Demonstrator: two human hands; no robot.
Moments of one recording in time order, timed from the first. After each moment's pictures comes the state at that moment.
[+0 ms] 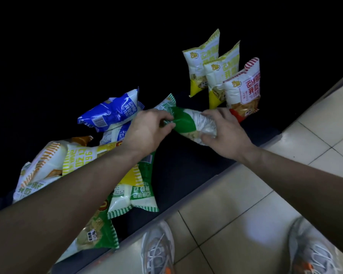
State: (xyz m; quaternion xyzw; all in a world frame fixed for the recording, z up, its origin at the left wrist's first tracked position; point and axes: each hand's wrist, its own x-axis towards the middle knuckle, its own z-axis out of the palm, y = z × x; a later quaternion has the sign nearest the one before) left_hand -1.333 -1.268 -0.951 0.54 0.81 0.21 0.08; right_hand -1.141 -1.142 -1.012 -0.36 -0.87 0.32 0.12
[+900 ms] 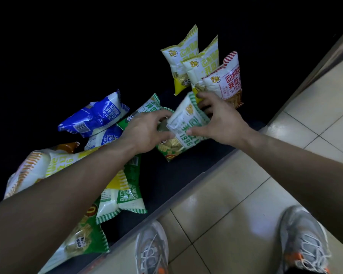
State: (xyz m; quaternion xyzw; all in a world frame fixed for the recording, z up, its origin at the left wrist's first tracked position) left_hand -1.319 -1.239 -0.957 0.59 0.78 0.12 0.19; right_hand -1.122 -1.118 -0.982 -0.36 -0.82 0.42 0.16
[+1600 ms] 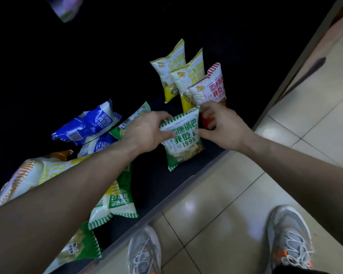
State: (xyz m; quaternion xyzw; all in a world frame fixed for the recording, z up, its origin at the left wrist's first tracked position) left_hand -1.281 -1.216 -0.930 0.59 0.79 0.07 0.16; right_hand -1.079 -1.106 -0.972 -0.38 -0.84 0.36 0.14
